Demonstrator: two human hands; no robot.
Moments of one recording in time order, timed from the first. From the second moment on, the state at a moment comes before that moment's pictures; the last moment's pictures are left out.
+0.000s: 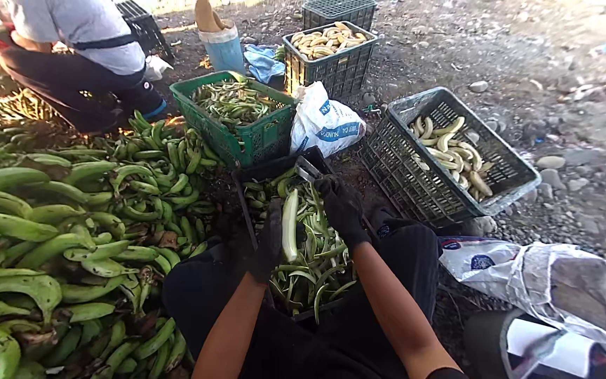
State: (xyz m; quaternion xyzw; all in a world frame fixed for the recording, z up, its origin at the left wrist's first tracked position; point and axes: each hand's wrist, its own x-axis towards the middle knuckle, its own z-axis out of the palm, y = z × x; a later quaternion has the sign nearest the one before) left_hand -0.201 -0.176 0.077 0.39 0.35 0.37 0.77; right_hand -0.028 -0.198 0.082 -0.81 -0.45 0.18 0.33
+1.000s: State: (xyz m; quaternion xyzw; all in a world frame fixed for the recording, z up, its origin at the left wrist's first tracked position) left_hand -0.205 -0.168 0.071 0.65 0.40 0.27 0.59; right_hand -0.035 -0.196 0.065 -0.81 -0.49 0.20 0.24
